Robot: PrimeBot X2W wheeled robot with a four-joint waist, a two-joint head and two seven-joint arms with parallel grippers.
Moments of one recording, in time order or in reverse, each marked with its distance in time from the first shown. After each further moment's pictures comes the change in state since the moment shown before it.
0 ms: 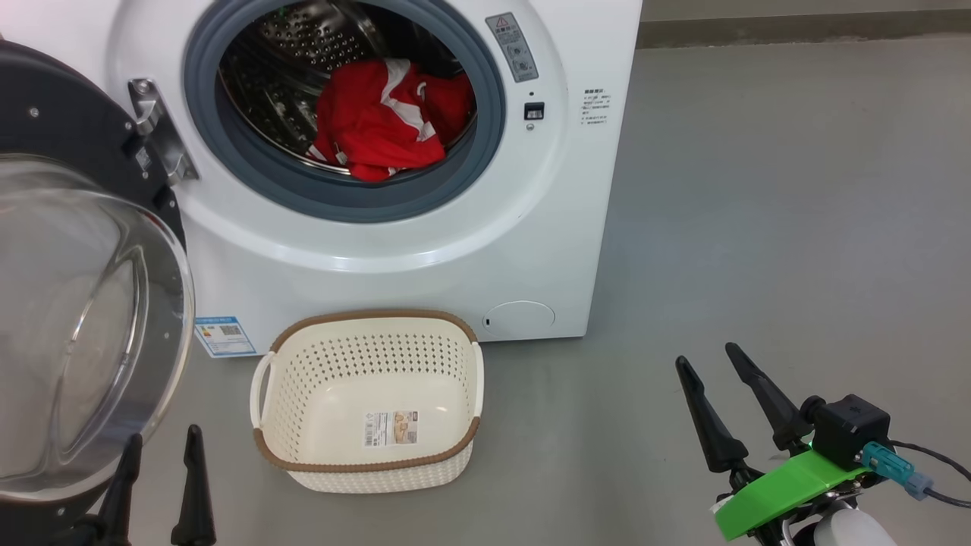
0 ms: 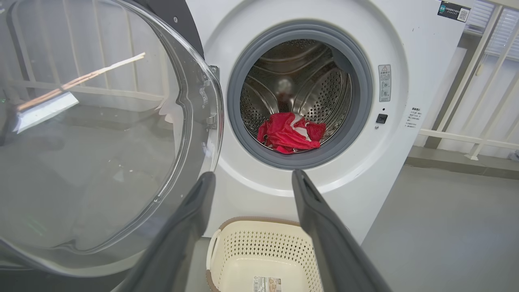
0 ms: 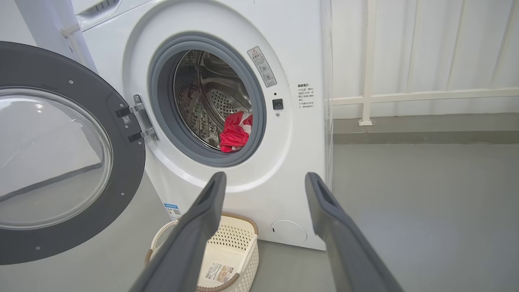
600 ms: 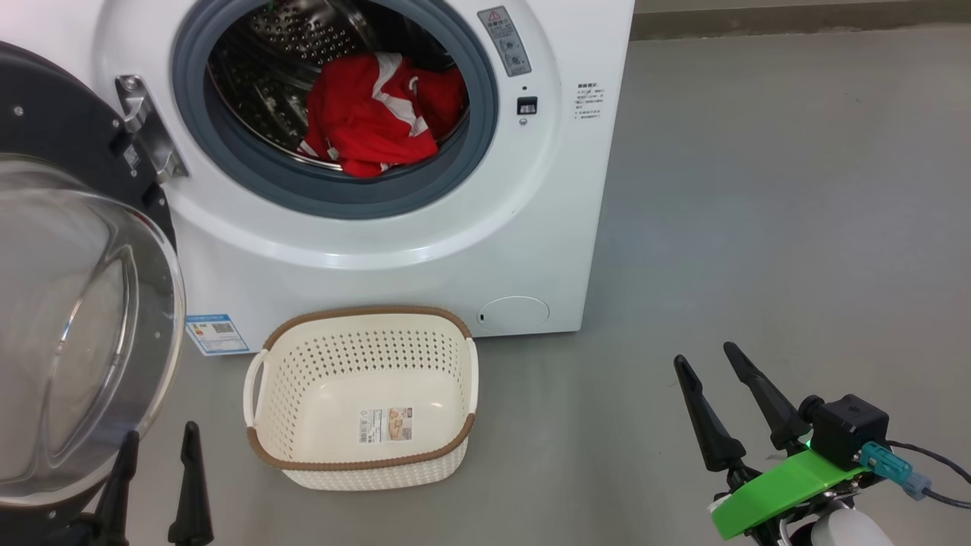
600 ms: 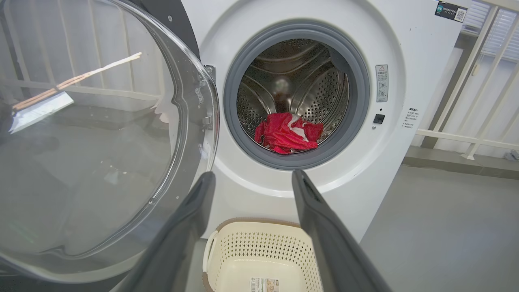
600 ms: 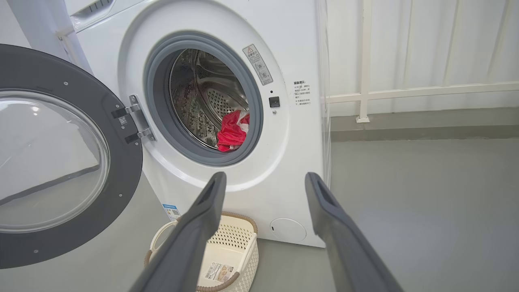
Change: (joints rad) left arm 0.000 0.003 0.000 -0.012 -0.007 0.001 0.000; right arm 0.000 0.012 -0.005 -0.001 0.000 0.000 0.000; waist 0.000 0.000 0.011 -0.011
